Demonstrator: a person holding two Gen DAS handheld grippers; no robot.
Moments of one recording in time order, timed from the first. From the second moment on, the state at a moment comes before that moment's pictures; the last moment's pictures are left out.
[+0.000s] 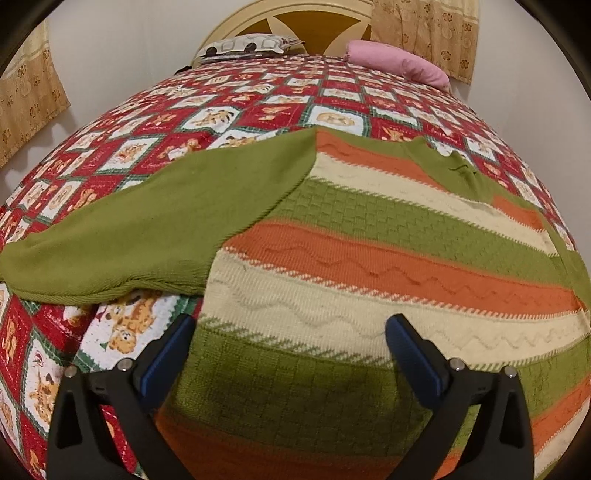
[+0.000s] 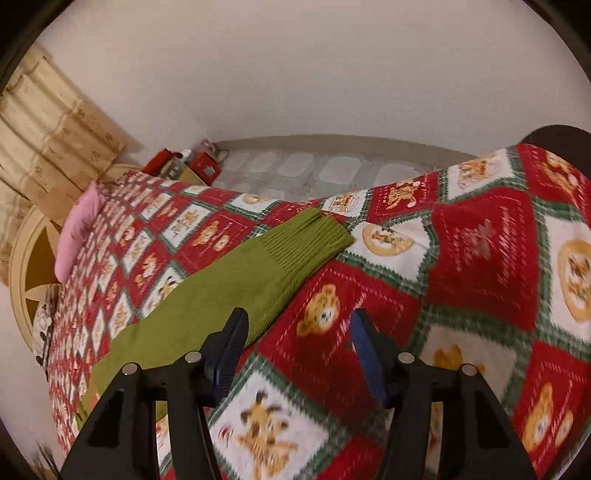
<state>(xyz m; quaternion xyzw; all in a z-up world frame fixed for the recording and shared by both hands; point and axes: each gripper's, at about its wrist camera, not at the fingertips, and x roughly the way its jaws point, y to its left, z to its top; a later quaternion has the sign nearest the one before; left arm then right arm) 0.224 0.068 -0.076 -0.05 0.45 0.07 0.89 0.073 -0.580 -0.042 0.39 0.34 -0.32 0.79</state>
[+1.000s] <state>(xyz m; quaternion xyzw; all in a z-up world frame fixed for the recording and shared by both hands) 0.223 0.070 -0.076 -0.06 0.45 0.06 0.89 0.168 -0.393 0.081 0.21 0.30 -0.12 0.92</state>
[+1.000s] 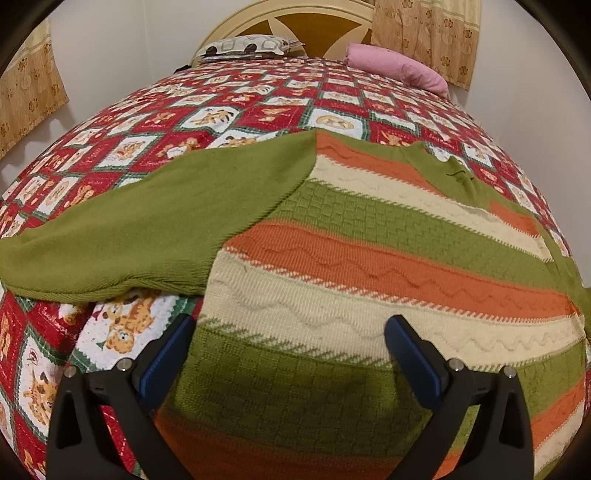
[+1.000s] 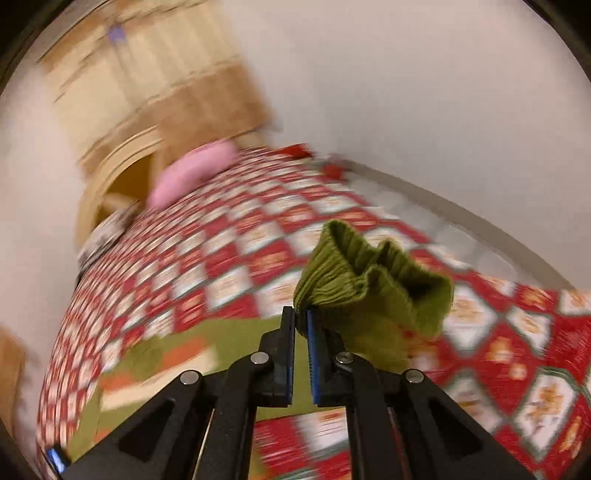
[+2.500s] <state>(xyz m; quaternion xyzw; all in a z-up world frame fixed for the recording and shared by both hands) 0.222 0.086 -0.075 -0.10 0.43 0.08 0.89 0.333 -0.041 -0.062 0.10 0.46 0.23 0.85</state>
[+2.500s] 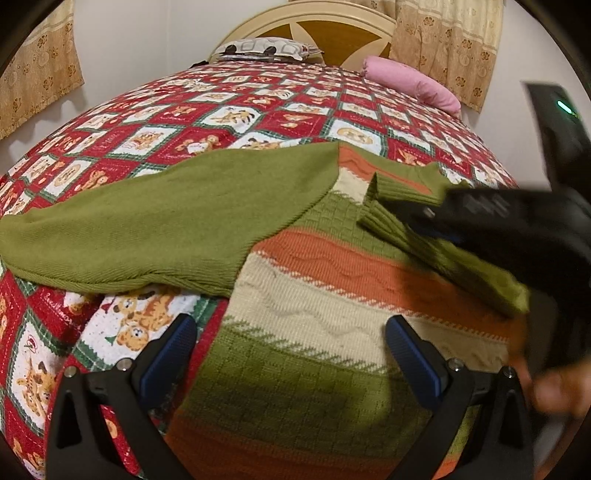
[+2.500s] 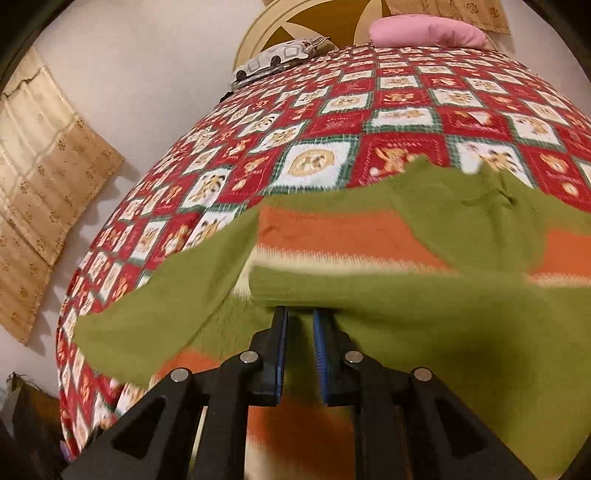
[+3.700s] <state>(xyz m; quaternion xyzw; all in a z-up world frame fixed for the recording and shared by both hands) 0.214 0.109 -0.071 -0.15 0.41 0.11 0.89 0.269 -0.086 -0.011 0.03 0.37 0.21 0.90</state>
